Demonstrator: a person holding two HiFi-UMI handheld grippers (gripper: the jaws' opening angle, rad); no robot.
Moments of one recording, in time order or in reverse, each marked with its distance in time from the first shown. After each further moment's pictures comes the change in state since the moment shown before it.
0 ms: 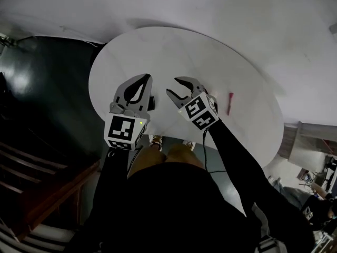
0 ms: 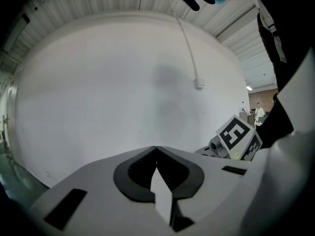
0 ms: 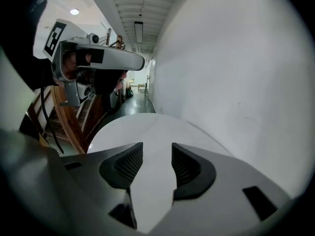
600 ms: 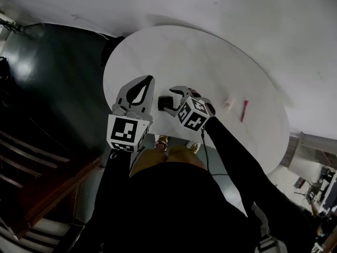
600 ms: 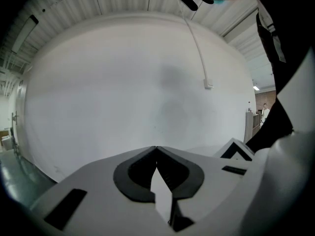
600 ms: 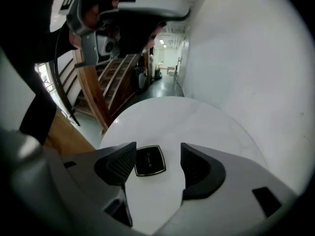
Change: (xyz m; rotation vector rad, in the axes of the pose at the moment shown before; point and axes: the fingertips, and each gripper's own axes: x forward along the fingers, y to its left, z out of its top) left arm -0.043 0.063 -0.023 -0.034 0.012 0.070; right arm 0.082 0.097 -0.021 -0.232 0.223 0.292
